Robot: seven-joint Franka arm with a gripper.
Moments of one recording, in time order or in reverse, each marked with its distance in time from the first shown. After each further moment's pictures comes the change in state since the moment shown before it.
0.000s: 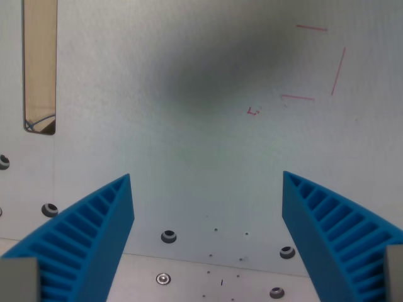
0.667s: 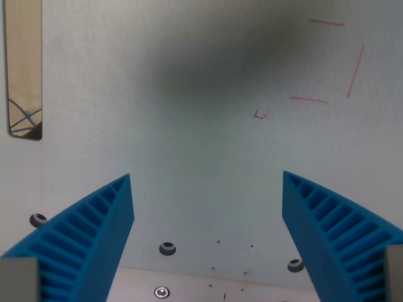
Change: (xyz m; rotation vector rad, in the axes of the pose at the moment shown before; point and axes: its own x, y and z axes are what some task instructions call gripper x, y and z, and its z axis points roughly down) arm 0.005 0.000 0.042 0.007 -0.041 0.000
